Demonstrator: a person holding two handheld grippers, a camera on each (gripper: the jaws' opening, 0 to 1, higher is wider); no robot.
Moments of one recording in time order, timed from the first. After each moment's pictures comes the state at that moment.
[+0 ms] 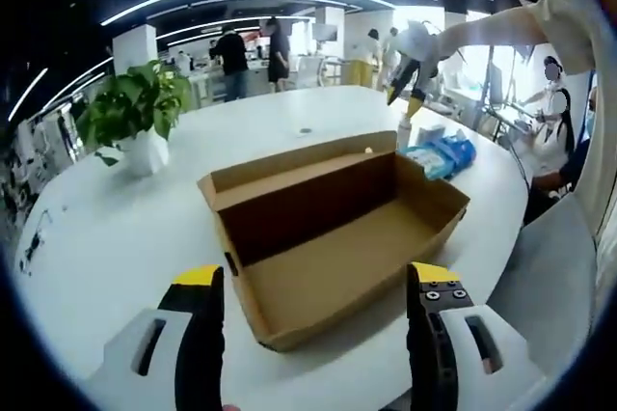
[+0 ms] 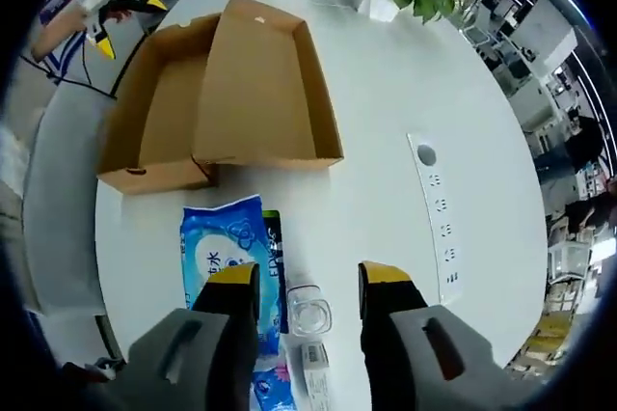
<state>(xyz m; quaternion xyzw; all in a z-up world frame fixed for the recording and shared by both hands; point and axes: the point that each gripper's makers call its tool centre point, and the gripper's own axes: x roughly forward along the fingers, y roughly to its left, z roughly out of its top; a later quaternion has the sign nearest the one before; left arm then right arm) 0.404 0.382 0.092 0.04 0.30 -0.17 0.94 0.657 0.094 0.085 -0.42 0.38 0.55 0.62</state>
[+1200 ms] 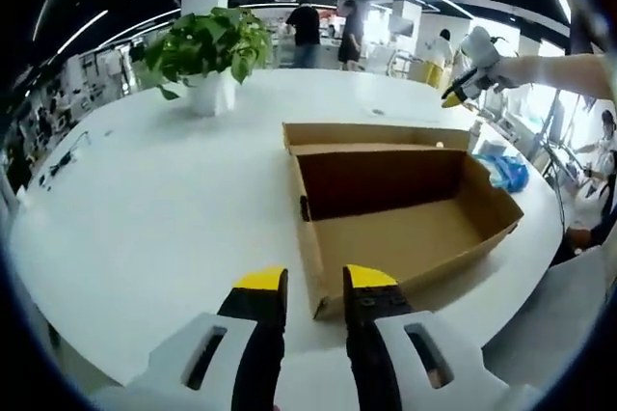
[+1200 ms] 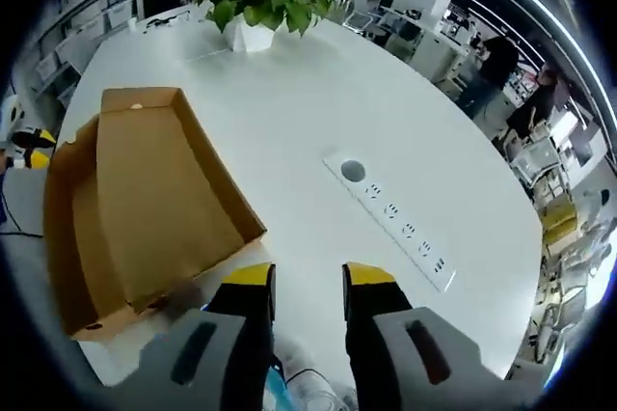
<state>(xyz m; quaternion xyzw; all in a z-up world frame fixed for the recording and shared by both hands) 0.396 0.439 0.058 -0.04 0.35 -0.03 0.94 0.715 0.140 0.075 -0.26 0.39 0.37 0.80</state>
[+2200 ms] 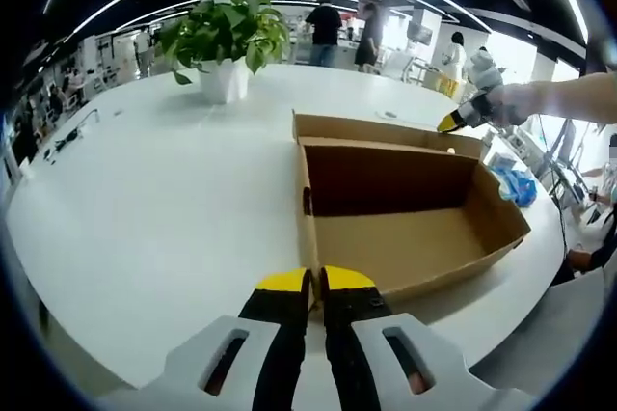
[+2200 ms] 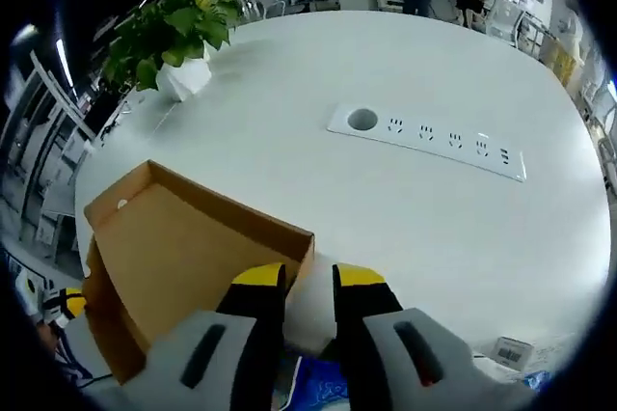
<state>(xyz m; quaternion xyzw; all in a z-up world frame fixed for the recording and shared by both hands) 0.395 0.435 0.048 -0.07 0.35 0.00 0.94 0.686 0.176 0.026 -0.02 0.49 0.29 0.82</state>
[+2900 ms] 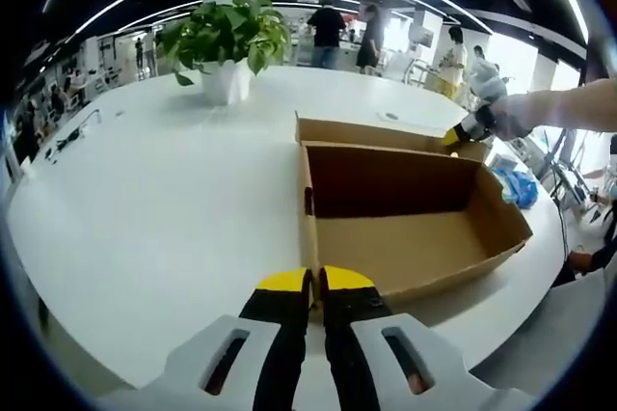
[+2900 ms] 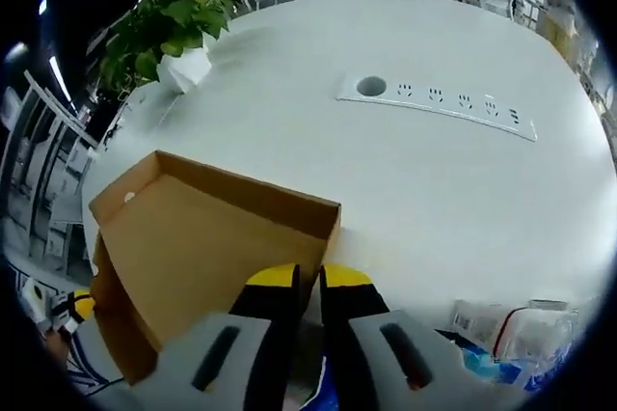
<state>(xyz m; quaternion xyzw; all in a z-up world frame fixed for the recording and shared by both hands) 0.394 0.435 0.048 -0.08 0.34 0.00 0.94 0.667 0.180 0.011 0.00 0.51 0.28 0.81</state>
